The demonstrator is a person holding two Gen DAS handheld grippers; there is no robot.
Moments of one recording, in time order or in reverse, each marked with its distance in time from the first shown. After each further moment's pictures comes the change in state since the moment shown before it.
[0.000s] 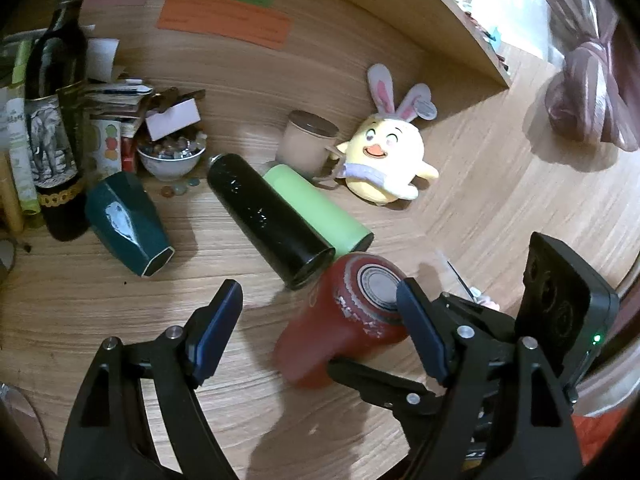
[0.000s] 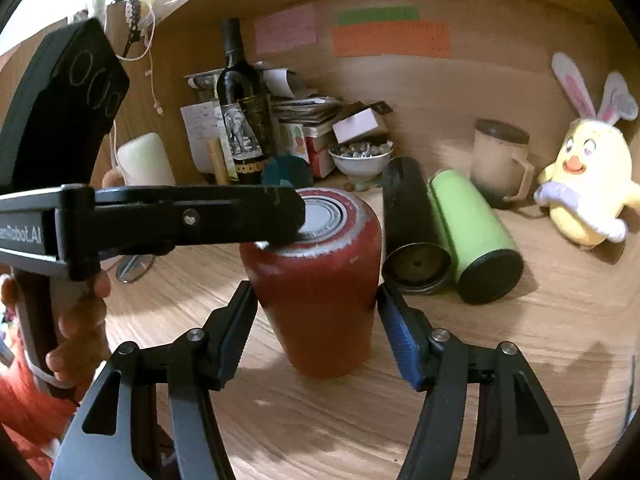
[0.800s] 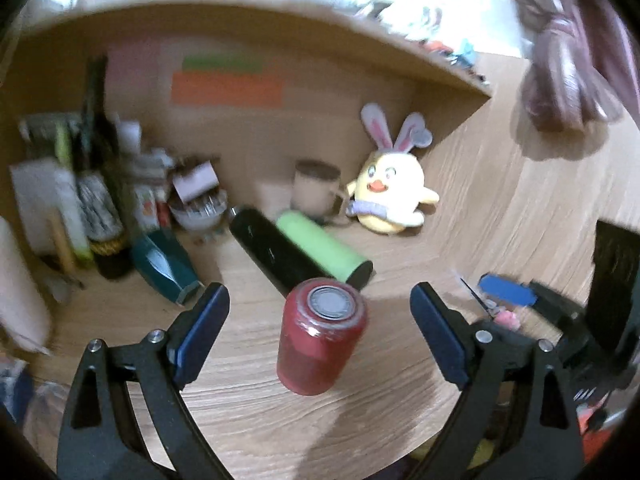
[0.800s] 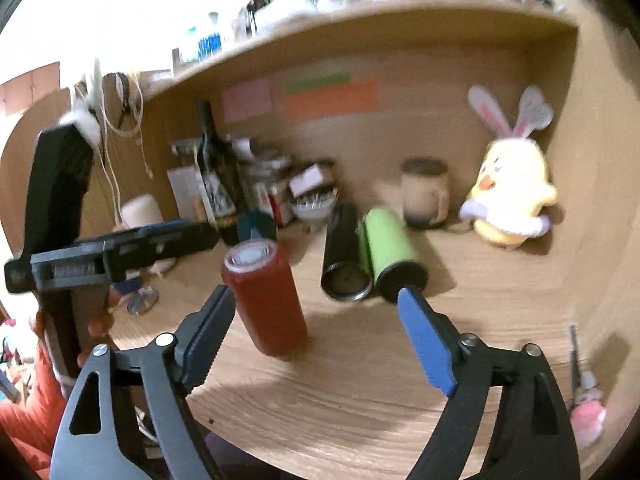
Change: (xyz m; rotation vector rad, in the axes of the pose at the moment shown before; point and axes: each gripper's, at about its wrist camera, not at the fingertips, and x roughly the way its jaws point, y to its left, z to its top) left arm -0.058 -0.065 -0.016 0.144 -0.187 0.185; right arm -0.127 -0.016 -0.011 0.076 -0.217 -0.128
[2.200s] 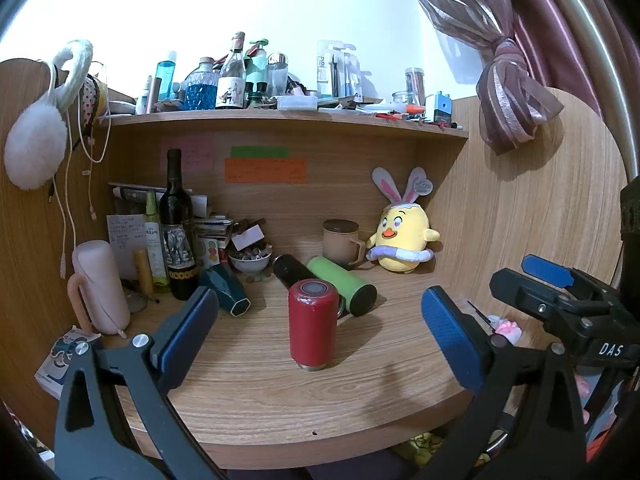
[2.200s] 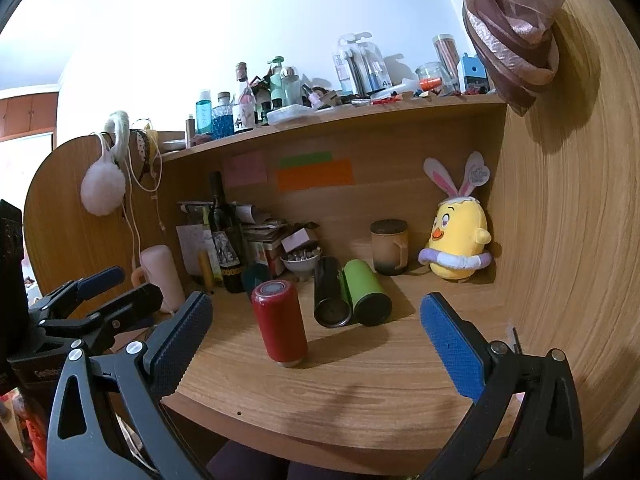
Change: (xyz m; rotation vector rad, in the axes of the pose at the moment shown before) left arm -0.112 -0.072 -0.050 0.053 -0.241 0.213; right arm -0.100 0.021 -0.014 0.017 -0.185 -0.079
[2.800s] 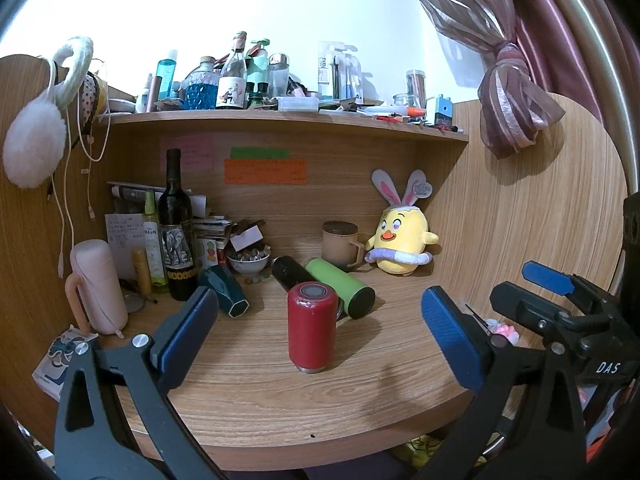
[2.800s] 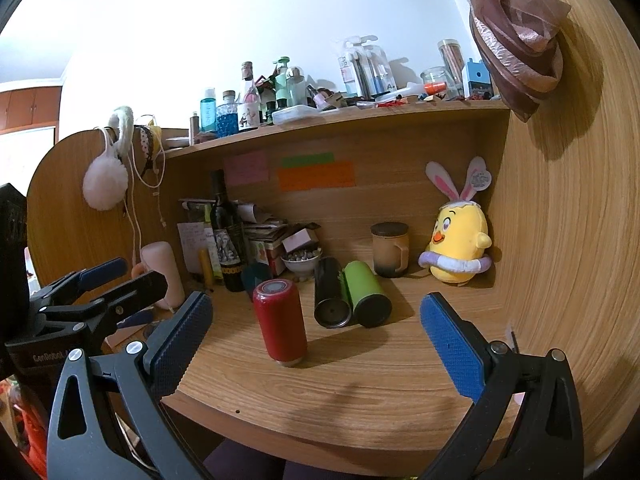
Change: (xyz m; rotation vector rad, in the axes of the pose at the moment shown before) left arm 0.001 -0.001 0.002 -0.009 -0.005 -0.005; right arm -0.002 0.005 -0.002 -0.025 -0.007 -0.001
